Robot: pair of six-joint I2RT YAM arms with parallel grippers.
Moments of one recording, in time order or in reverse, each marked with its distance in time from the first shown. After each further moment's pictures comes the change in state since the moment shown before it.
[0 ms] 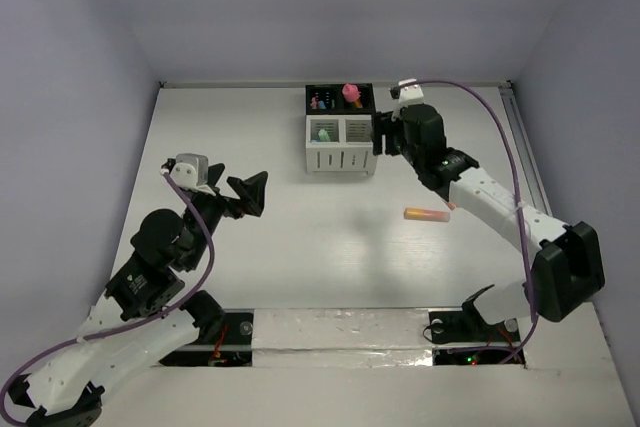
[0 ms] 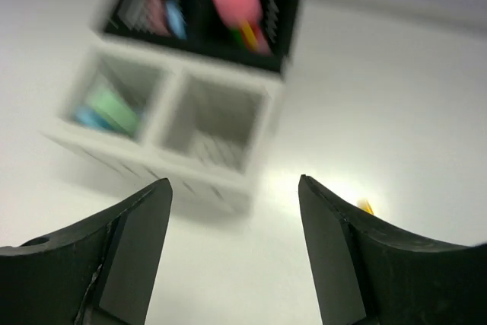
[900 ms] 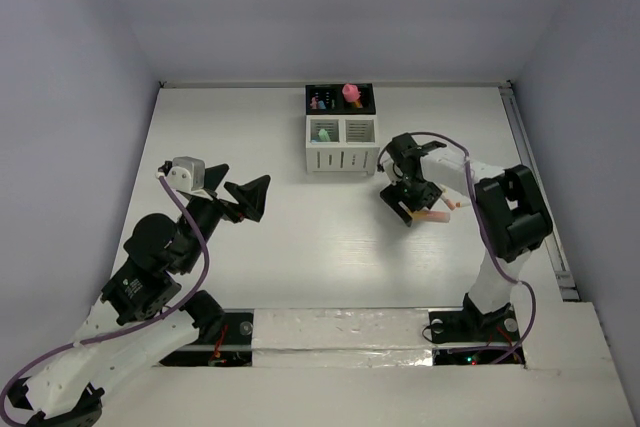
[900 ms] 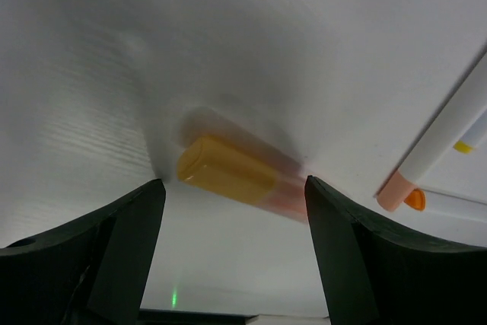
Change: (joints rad) left arm 0.000 -0.034 0.000 0.010 0.082 -0.014; right arm -0.122 0.394 0.077 -0.879 -0.116 -0.335
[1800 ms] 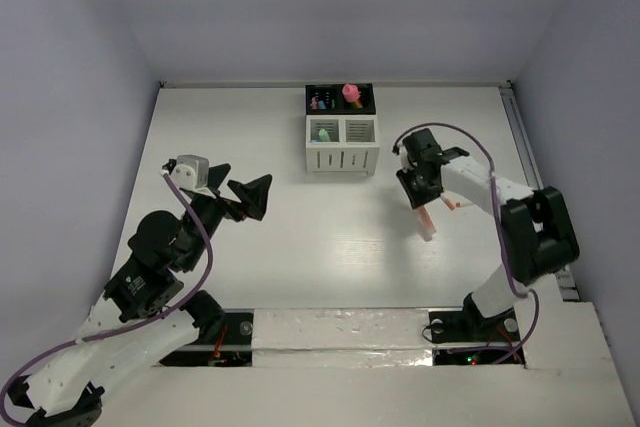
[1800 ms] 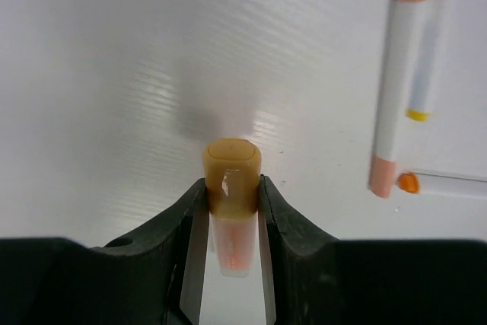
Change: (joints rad) left arm 0.000 0.015 0.000 0.000 -0.005 0.000; right arm -0.058 -0.136 -0.126 0.186 -0.029 0.151
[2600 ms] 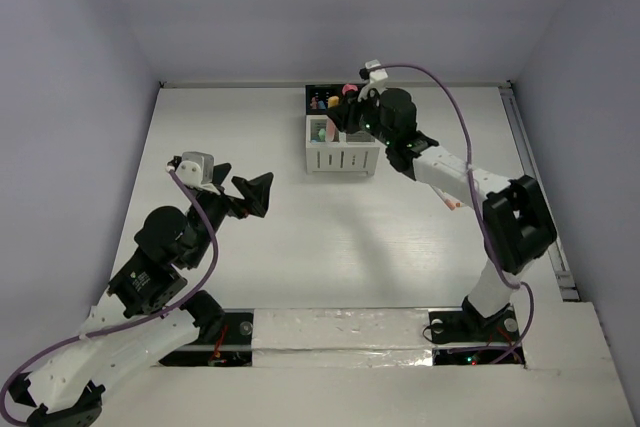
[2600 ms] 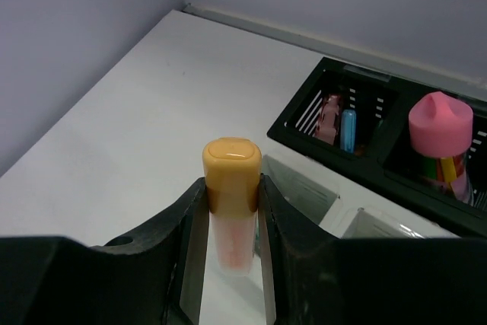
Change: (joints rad) left arm 0.006 0.034 0.000 -0.001 -0.023 0.001; right arm 0.173 0.048 0.207 1.033 -0.297 0.337
